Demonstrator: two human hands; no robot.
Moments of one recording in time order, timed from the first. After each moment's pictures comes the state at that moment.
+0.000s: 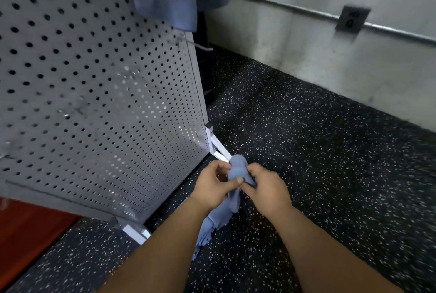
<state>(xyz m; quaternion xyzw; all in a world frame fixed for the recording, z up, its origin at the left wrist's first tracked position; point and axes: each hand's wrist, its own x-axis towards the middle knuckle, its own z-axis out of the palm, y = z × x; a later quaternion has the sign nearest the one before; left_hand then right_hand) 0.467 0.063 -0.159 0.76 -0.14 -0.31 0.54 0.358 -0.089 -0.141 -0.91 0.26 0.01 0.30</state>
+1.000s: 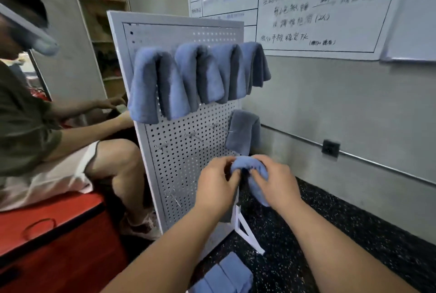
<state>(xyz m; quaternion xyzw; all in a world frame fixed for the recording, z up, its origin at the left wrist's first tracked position) 0.395 0.178 0.220 0.82 -0.29 0.14 0.47 0.324 0.010 0.222 -0.91 0.13 -0.28 0.29</state>
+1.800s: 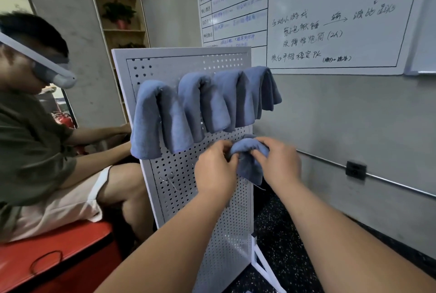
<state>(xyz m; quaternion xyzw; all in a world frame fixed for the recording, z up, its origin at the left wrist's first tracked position) 0.450 0.154 0.307 0.84 -0.19 0.27 0.43 0.414 -0.008 0.307 -0.87 0.16 -0.37 0.27</state>
